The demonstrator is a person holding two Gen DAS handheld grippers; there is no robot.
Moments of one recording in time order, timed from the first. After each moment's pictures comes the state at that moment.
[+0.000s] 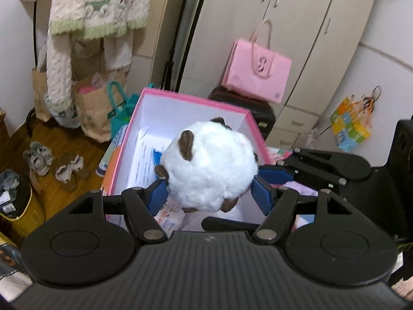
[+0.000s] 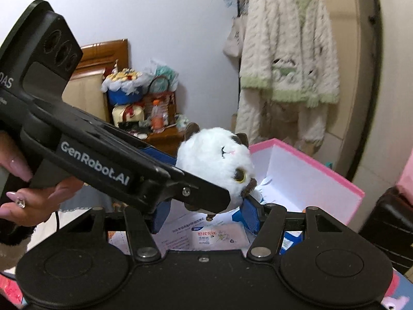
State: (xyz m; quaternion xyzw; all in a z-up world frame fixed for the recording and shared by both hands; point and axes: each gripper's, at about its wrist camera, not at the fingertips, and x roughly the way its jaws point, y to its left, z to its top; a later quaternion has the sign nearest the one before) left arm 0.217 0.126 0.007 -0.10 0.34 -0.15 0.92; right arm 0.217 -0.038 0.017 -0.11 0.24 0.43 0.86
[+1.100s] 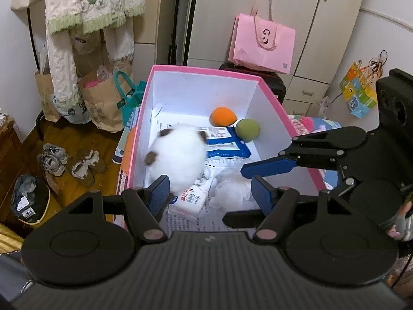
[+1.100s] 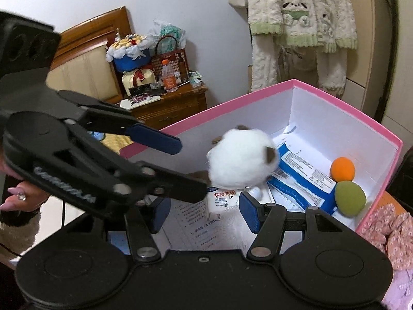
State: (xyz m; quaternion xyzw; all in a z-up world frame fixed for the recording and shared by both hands) left arm 0.206 0.131 -0.004 -0.03 0.37 -0.14 0.92; right arm 0.239 -0.027 -0.013 -0.09 0.36 0.44 0.82
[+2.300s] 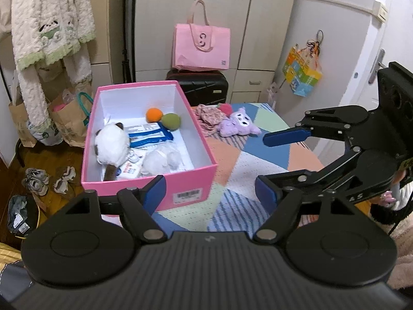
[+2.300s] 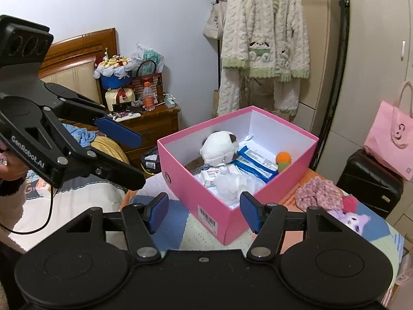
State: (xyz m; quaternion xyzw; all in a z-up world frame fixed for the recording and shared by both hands) left arm 0.074 0.082 0.063 0.02 0.35 -0.24 0.91; right arm 0.090 -0.116 0.062 -0.11 0.30 0.36 0.88
